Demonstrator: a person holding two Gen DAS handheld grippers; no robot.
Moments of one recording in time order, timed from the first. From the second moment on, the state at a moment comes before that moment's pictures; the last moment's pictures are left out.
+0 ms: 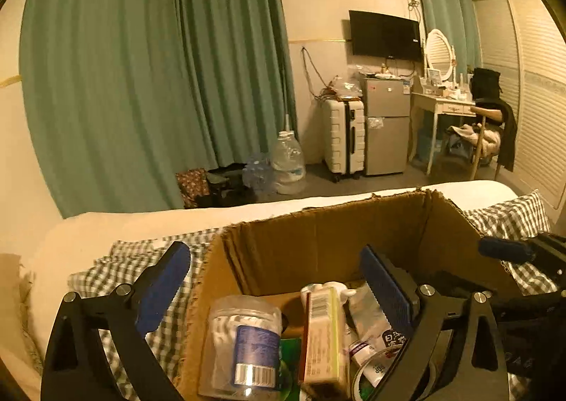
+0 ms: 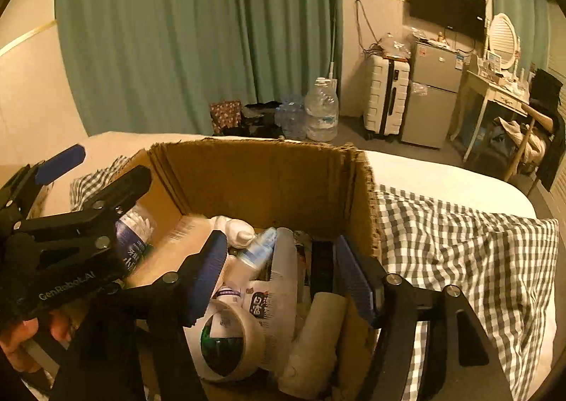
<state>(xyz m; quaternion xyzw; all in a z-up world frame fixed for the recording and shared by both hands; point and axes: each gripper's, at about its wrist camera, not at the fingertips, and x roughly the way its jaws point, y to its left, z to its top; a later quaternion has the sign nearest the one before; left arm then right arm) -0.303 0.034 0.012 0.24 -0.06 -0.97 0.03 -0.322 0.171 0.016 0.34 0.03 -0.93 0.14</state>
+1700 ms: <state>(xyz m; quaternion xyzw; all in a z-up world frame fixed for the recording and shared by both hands) -0.113 0.018 -0.012 0.29 0.03 -0.95 0.06 -0.130 0.196 0.003 0.33 0.00 -0.94 0.07</state>
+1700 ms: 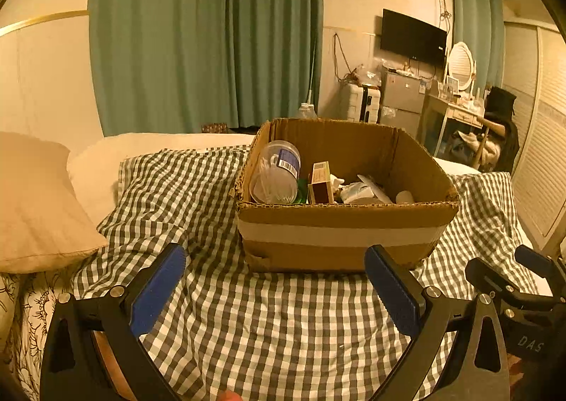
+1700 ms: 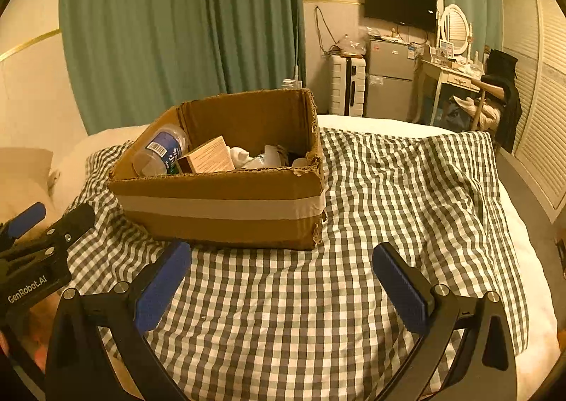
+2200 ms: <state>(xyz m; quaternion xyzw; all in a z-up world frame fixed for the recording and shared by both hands) -0.112 0.015 -0.005 0.29 0.03 -0.96 0.07 -0.126 0.193 0.005 0.33 0.01 -0.94 0.09</state>
